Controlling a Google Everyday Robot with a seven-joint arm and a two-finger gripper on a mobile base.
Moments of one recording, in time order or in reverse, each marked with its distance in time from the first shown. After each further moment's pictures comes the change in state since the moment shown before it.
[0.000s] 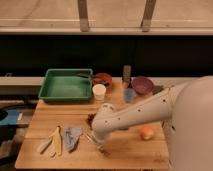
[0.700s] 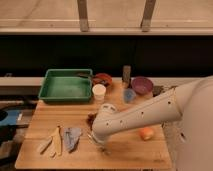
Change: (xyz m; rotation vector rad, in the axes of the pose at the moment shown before) arm -0.001 0.000 -0.027 0.055 -0.043 -0.004
